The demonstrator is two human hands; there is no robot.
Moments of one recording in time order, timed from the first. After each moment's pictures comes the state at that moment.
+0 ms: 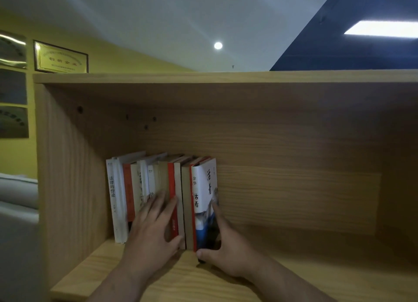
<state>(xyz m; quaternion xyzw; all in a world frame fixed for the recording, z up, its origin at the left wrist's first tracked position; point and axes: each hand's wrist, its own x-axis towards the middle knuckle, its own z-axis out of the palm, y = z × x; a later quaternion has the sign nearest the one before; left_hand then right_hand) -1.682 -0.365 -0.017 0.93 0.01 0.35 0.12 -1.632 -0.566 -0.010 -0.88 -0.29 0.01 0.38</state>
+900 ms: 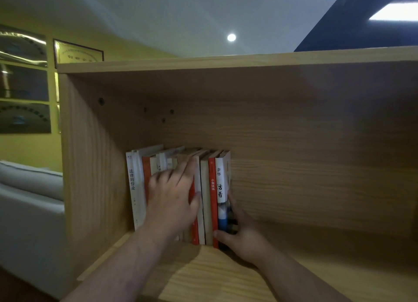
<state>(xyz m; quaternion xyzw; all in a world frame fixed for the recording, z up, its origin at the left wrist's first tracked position) -1.672 -0.365 0.036 0.88 0.01 0.48 0.06 -1.605 -0.543 -0.026 -0.84 -0.26 -0.02 0.47</state>
